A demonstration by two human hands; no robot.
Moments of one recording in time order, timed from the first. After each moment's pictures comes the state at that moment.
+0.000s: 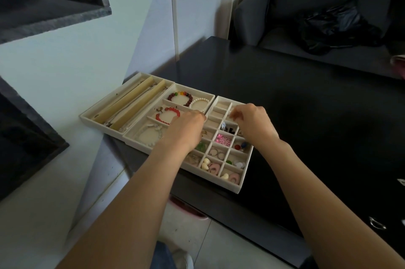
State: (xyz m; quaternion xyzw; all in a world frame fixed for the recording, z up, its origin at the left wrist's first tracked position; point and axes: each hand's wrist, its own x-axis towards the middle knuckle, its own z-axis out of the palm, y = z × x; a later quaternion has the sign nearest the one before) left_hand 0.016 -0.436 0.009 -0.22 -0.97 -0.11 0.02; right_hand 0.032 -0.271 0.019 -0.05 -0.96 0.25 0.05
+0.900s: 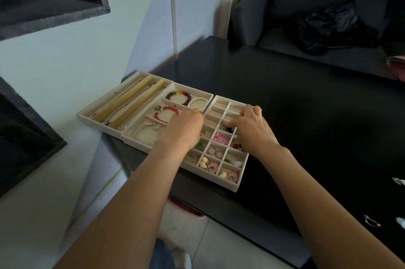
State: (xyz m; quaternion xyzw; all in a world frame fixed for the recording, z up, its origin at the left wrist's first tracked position) left_hand 0.020 -0.435 0.014 -0.21 -0.97 -0.10 0.01; right_hand 0.054 -0.275 0.024 0.03 -1.00 0.03 -0.02
